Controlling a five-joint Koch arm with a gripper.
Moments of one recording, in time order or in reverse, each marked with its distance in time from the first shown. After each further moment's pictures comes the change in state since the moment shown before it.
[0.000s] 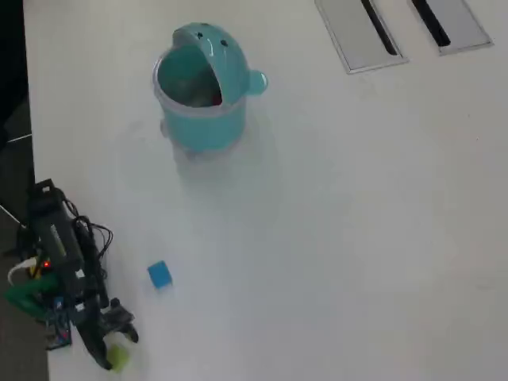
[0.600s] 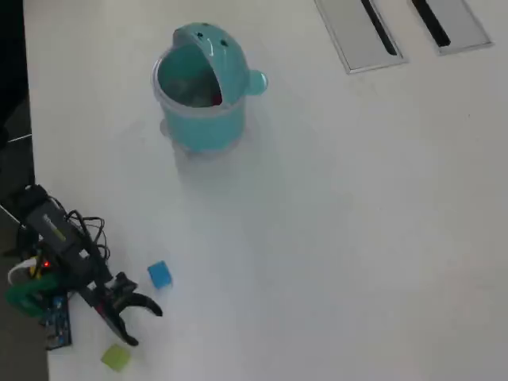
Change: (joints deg) arm -16.7 11.2 5.2 -5.4 17.7
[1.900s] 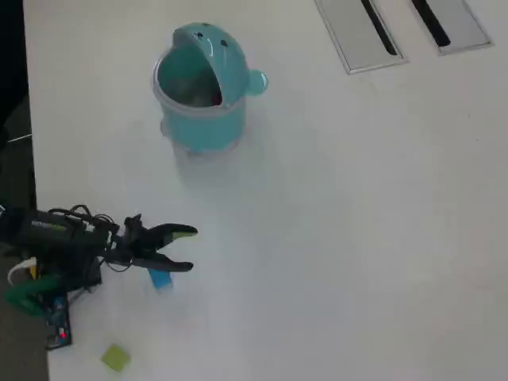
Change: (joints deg) arm -38.1 1.9 -9.0 -15.6 12.7
